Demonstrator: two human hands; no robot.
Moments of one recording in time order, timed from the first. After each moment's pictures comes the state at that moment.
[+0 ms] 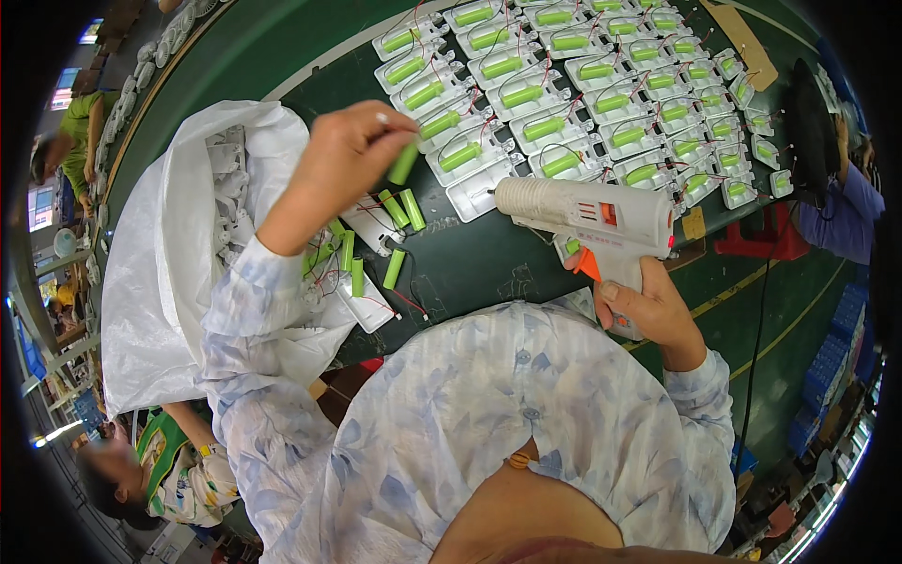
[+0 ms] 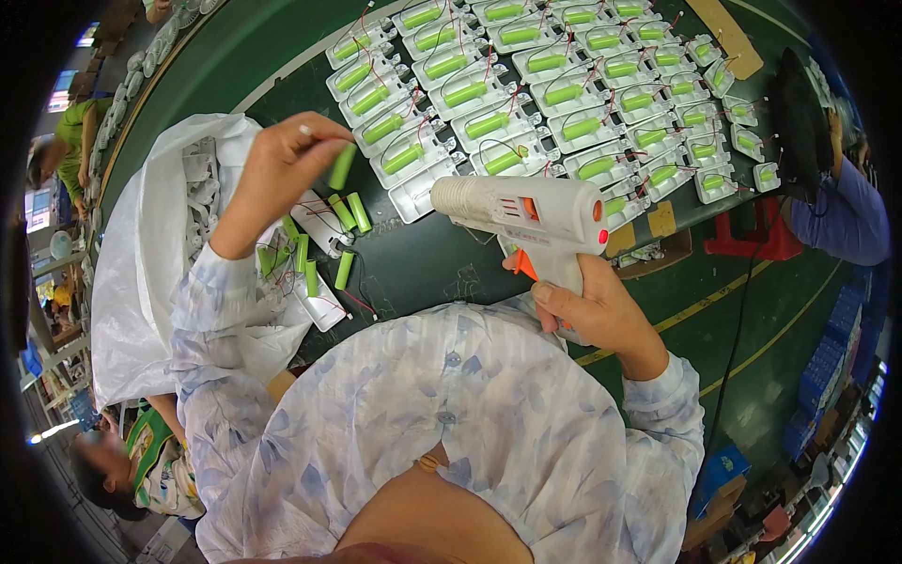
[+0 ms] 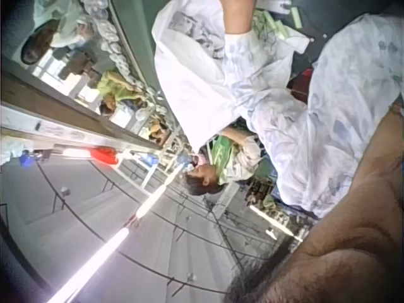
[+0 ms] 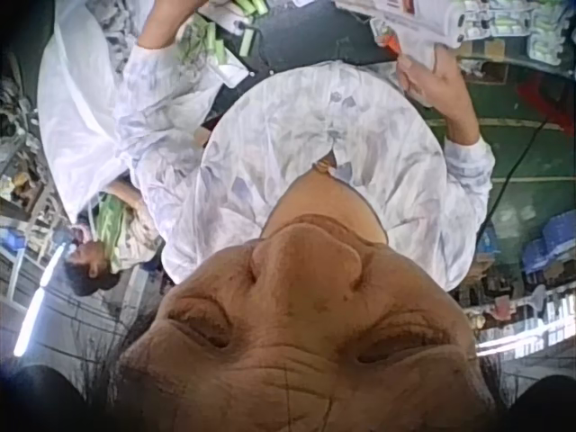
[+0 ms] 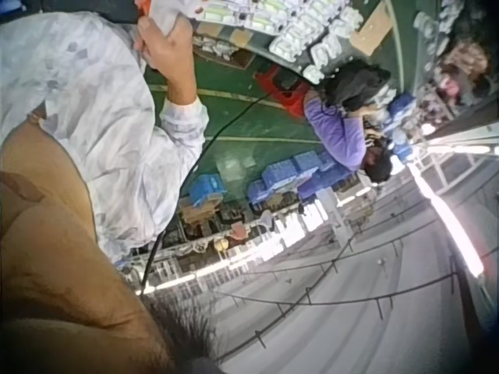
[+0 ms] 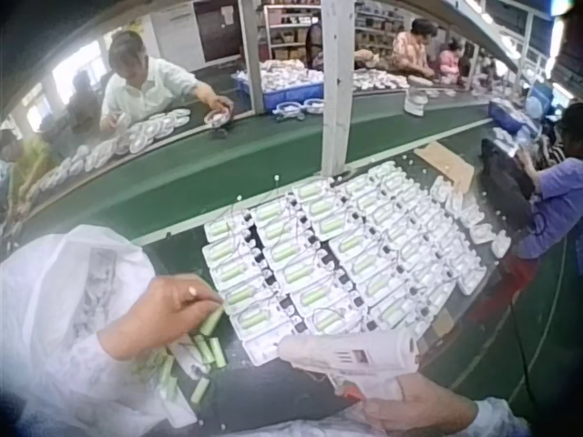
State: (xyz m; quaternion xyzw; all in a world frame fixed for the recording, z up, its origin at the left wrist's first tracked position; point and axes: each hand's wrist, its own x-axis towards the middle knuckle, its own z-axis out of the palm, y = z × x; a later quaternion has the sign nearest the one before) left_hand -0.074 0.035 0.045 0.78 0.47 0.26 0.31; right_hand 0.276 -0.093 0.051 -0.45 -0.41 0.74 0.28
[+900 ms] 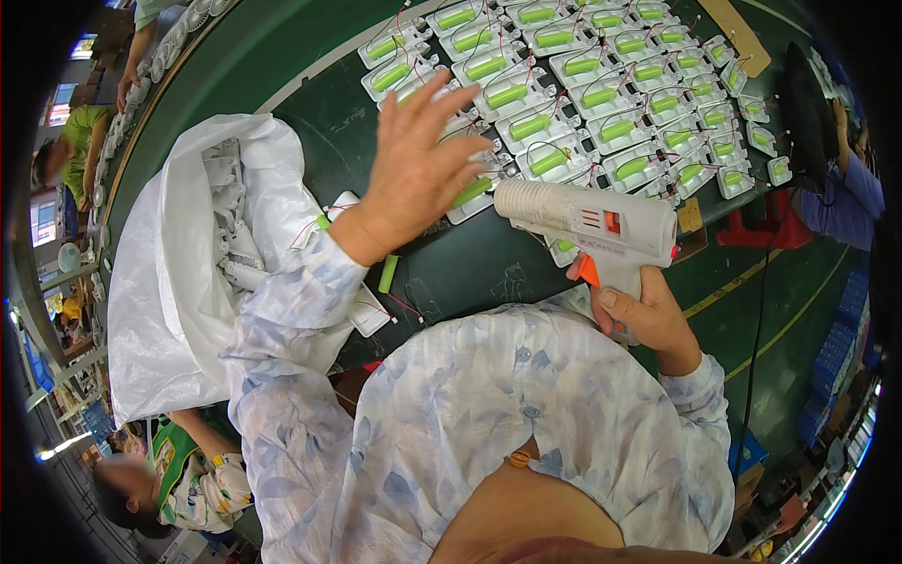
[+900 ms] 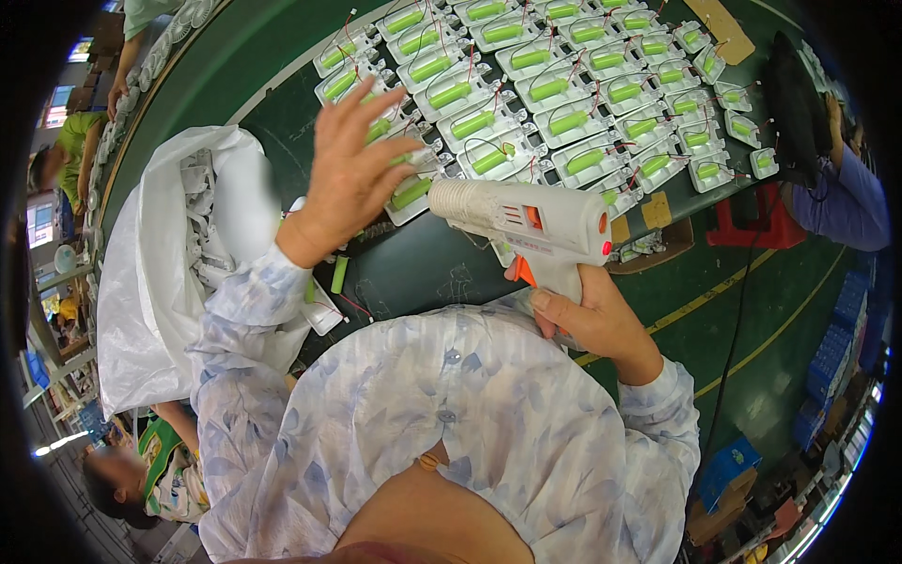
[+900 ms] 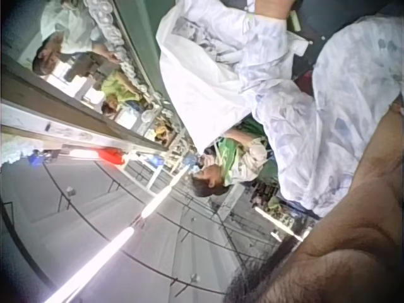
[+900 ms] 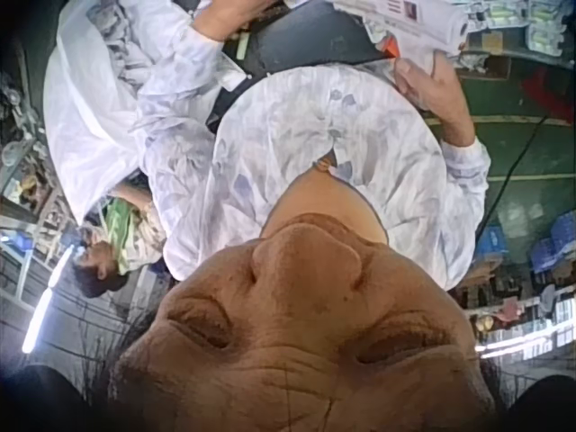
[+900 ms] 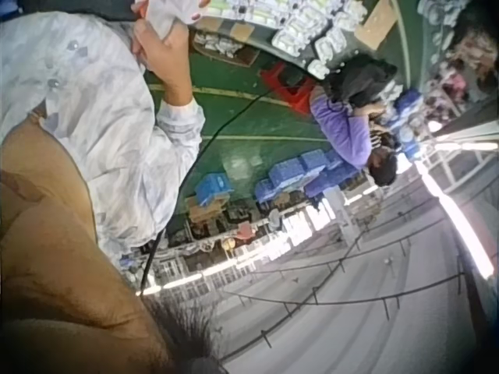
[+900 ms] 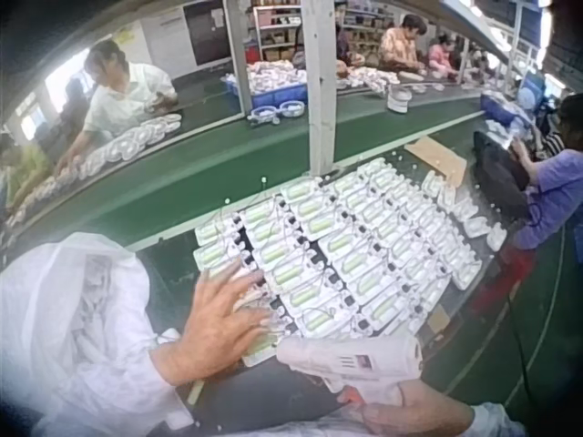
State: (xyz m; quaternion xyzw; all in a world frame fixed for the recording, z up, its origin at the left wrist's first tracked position) left_hand -0.009 0.019 0.018 0.88 0.38 0.28 0.07; right_hand 0.286 -0.111 0.037 -0.46 -0.42 0.73 0.28
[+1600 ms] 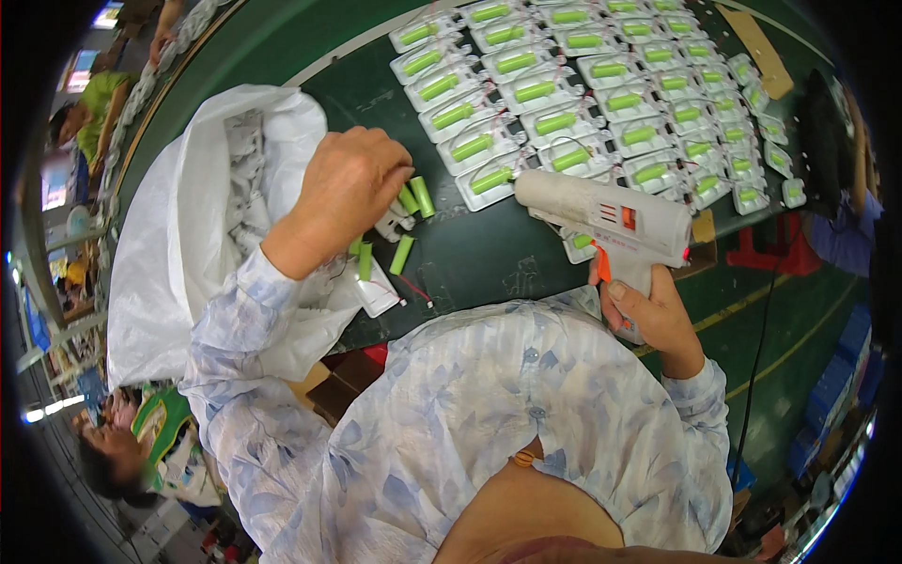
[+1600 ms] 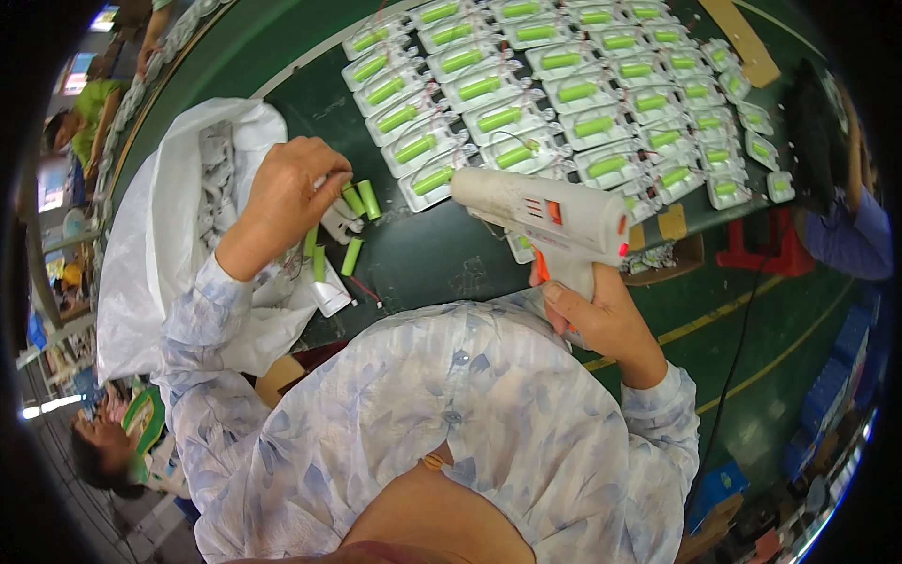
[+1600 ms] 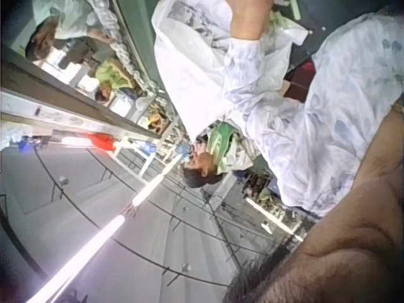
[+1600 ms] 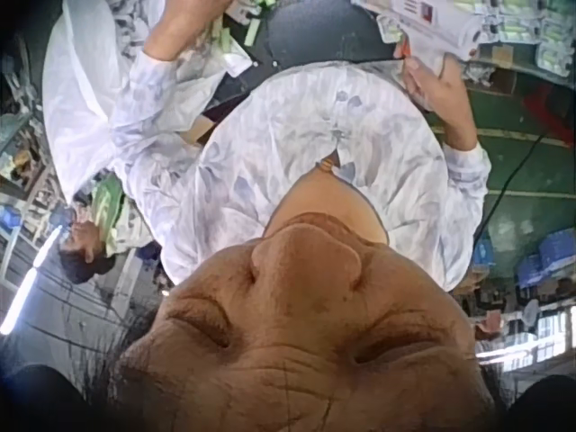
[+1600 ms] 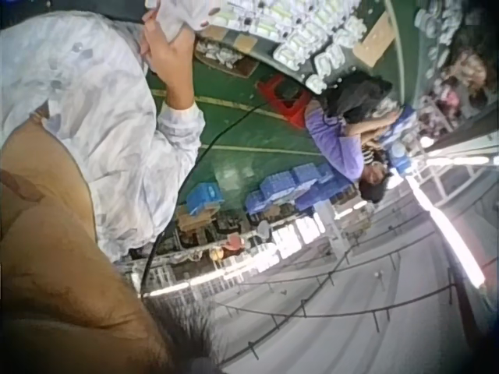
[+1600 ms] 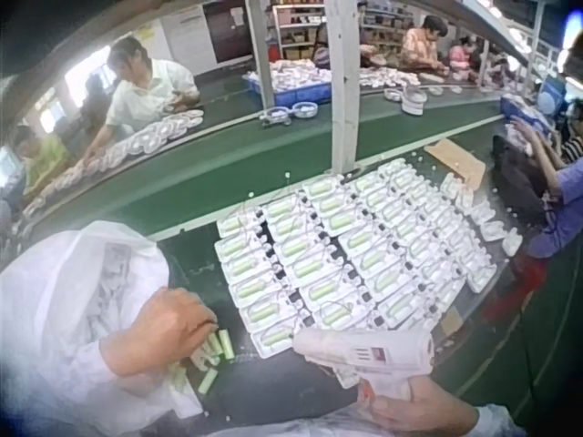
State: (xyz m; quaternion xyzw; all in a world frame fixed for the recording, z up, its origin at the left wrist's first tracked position) left_hand -0.079 -0.008 0.065 0.87 0.47 0.10 0.10; right_hand 0.287 -0.104 0.033 -0.43 -0.43 0.74 0.28
